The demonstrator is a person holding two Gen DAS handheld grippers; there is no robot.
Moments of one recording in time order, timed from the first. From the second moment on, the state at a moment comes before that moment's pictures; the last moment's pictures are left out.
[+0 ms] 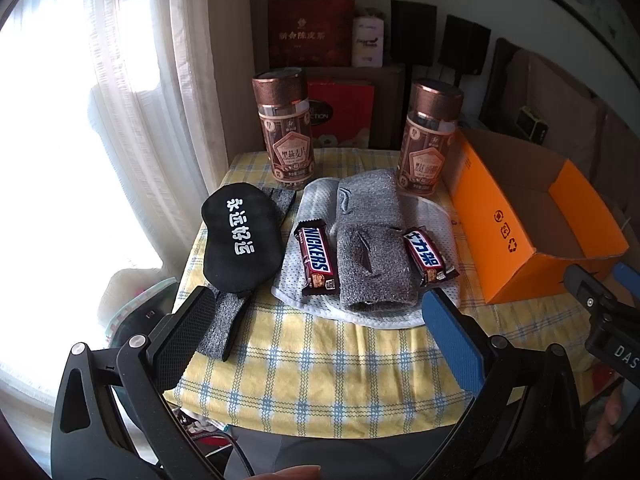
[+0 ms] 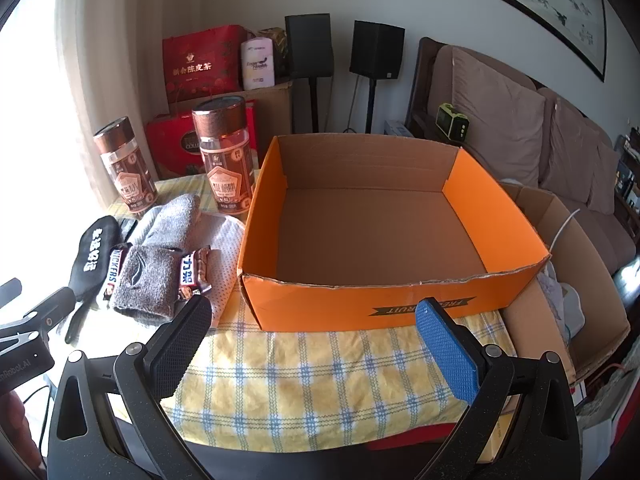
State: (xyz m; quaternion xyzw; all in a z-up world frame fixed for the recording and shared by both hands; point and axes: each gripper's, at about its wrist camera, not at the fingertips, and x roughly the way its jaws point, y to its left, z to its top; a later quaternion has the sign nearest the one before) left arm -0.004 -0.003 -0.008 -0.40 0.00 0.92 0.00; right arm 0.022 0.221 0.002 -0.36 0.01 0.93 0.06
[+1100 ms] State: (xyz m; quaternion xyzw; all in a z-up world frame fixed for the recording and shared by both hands) left arm -0.076 -0.055 -0.037 -0.43 -0.06 0.90 0.07; right arm -0.039 0.149 -0.003 -0.38 -0.03 0.92 -0.10
